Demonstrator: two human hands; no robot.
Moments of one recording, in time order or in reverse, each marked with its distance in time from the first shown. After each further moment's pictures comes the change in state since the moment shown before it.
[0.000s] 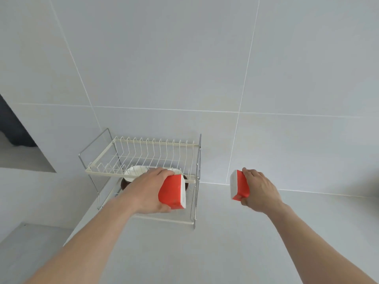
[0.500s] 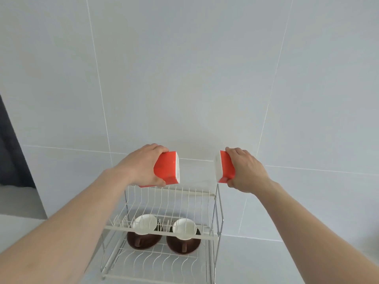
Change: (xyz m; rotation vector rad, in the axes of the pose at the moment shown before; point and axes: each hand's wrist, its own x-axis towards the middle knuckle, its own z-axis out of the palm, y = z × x) left_hand 0.065 -0.090 -0.189 0.063 0.260 0.043; right_hand 0.095 -0.161 -0.163 -0.077 0.318 -0.169
